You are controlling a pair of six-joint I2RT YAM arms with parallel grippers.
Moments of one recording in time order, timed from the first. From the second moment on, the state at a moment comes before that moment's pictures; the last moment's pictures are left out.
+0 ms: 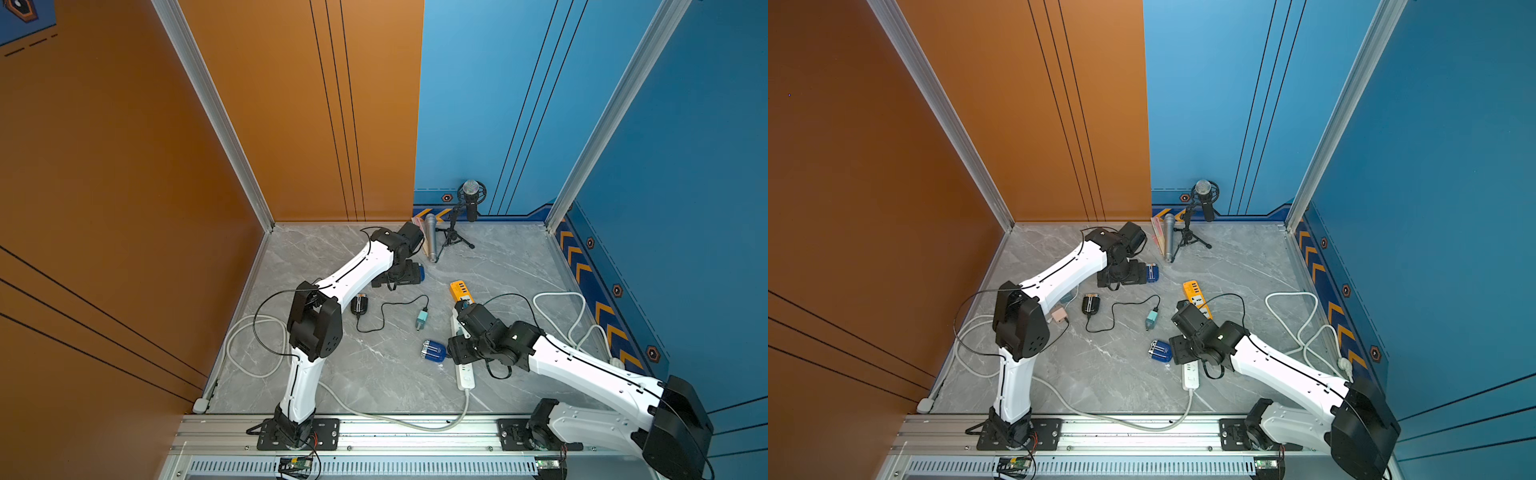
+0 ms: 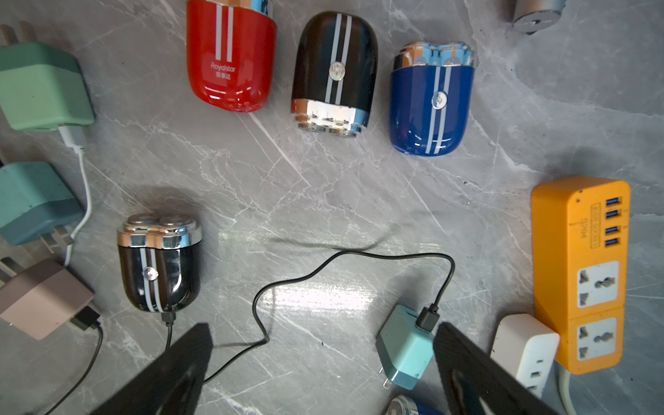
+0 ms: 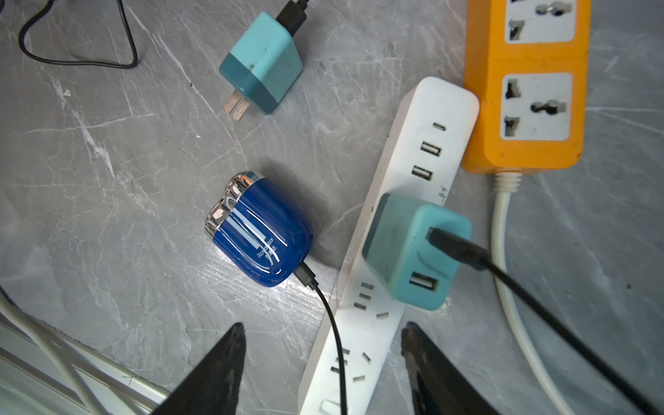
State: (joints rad) left arm -0.61 2.09 1.96 -1.18 -0.13 -0.70; right arm 0.81 1.16 0.77 -0.71 0.06 0.50
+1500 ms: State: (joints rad) left arm -0.60 2.09 1.94 -1.18 -0.08 -0.60; right arm 0.68 1.25 0.85 -0.92 -0.39 0.41
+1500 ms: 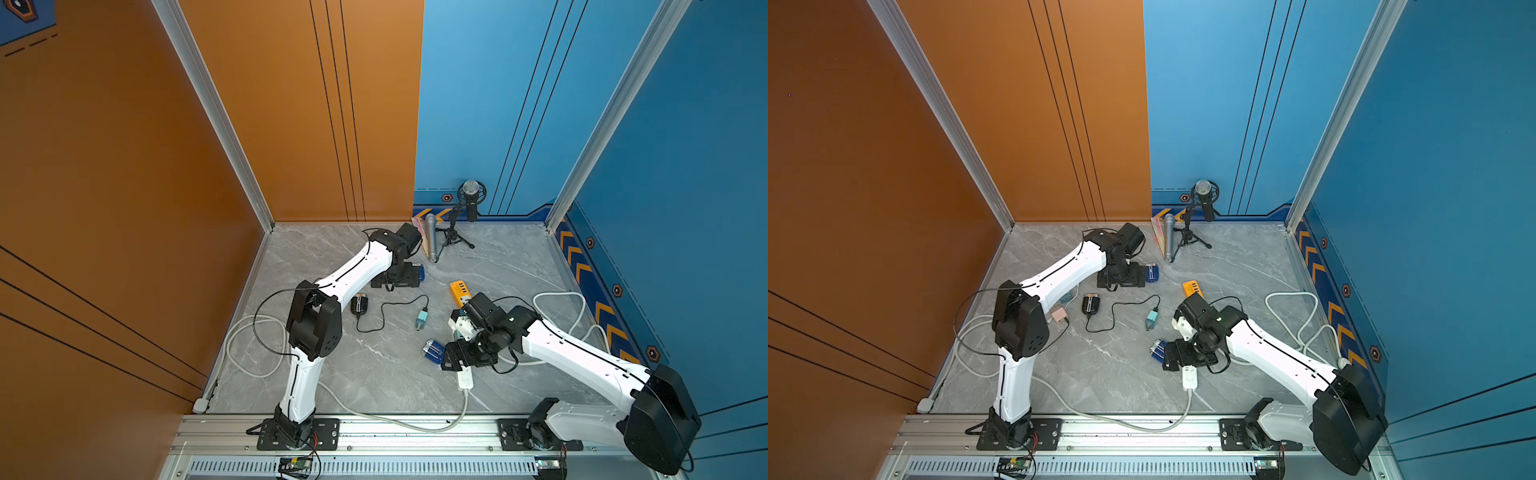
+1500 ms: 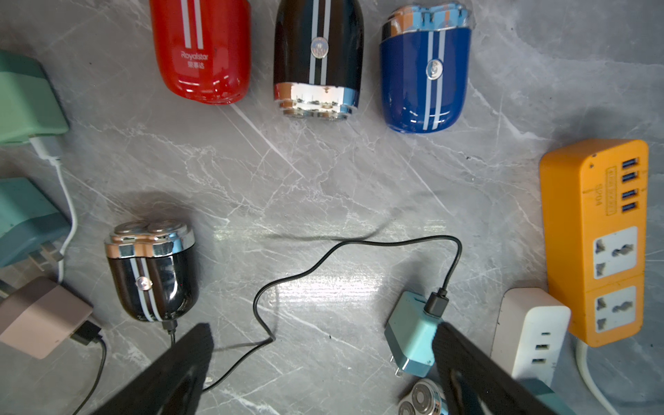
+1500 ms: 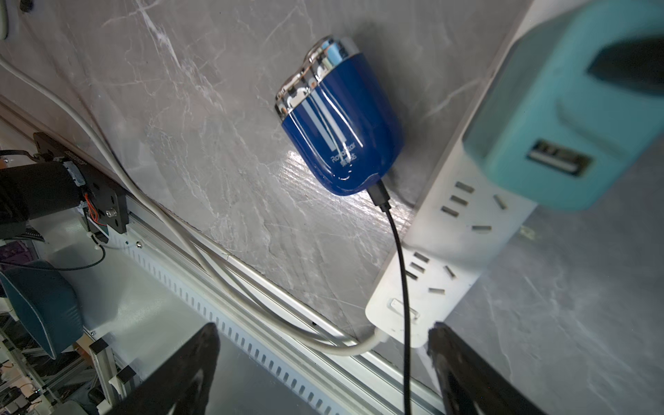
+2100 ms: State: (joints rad) left arm -0.61 2.09 1.93 -1.18 -0.08 -0.60; right arm 0.62 1.27 0.85 -0.96 -0.36 0.34
